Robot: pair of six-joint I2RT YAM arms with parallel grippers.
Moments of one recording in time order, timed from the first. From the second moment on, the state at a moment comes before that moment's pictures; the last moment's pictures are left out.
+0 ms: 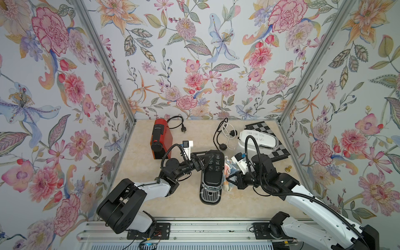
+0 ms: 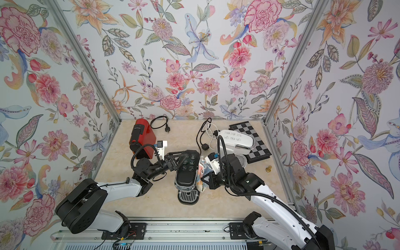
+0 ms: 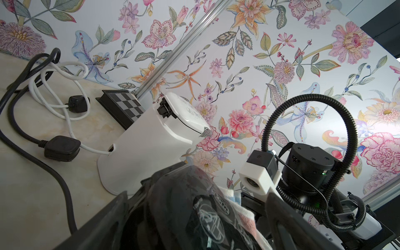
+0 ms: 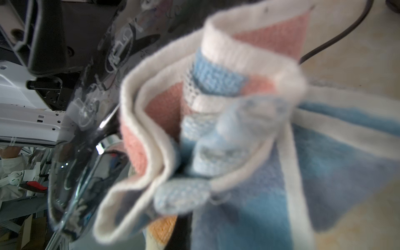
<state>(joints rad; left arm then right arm) -0.63 1.45 0.49 1.14 0.46 -0.92 0.66 0.94 0.73 -0.50 -0.50 0.37</state>
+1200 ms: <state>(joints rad) -0.68 1.33 0.84 0.17 0.20 -0.51 0.81 0.69 0.53 -0.33 -0.50 0.56</state>
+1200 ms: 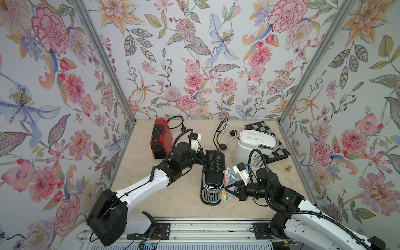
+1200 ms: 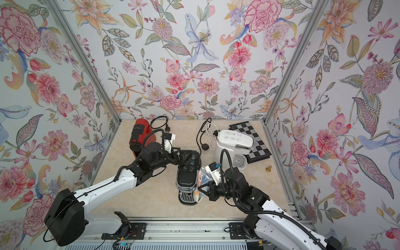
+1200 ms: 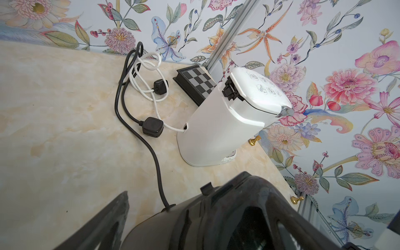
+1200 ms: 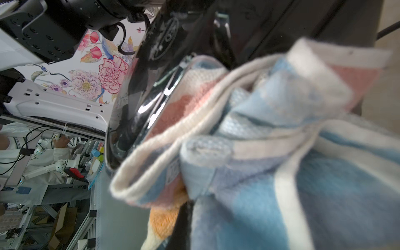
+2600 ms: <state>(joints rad) -0.69 1.35 0.89 0.10 0.15 -0.49 0.52 1.28 0.45 0.06 -0.52 0.49</state>
